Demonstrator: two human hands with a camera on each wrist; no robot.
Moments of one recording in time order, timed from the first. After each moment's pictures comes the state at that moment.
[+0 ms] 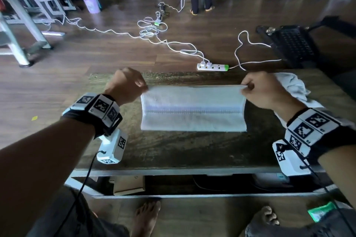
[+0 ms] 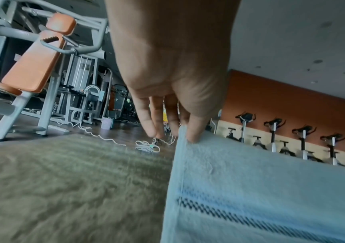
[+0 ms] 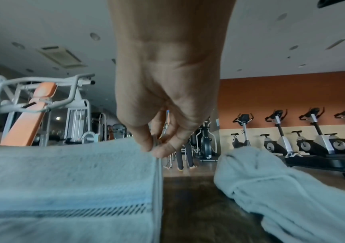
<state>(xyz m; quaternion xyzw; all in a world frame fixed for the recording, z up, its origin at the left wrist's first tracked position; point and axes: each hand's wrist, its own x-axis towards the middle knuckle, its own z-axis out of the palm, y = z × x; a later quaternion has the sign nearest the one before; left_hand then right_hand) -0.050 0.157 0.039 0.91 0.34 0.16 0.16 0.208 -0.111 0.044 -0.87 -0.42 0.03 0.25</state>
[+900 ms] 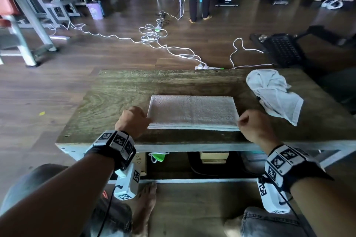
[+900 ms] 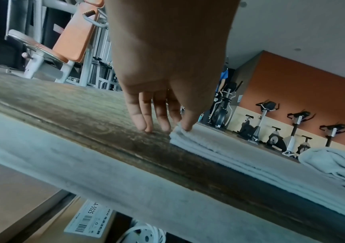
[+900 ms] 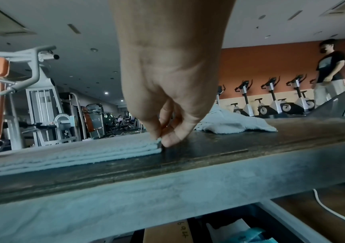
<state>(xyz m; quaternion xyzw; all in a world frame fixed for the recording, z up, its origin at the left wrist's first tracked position) -0.126 0.053 -0.022 0.83 0.49 0.10 0.24 0.117 -0.201 -0.014 -0.92 -0.28 0.08 0.27</state>
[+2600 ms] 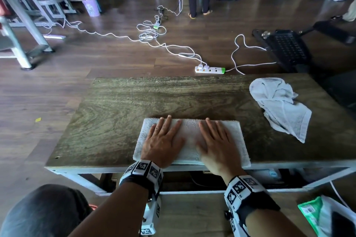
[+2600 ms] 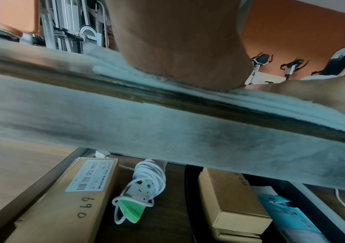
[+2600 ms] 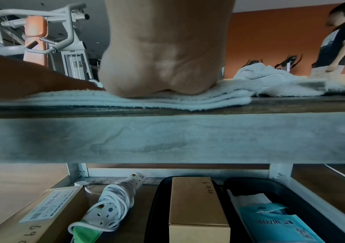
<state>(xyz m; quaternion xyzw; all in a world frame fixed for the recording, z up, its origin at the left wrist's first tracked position) -0.065 0.013 -0.071 0.95 0.30 0.03 0.11 0.074 -0.135 -0.079 -0.88 -0.47 0.05 0.08</state>
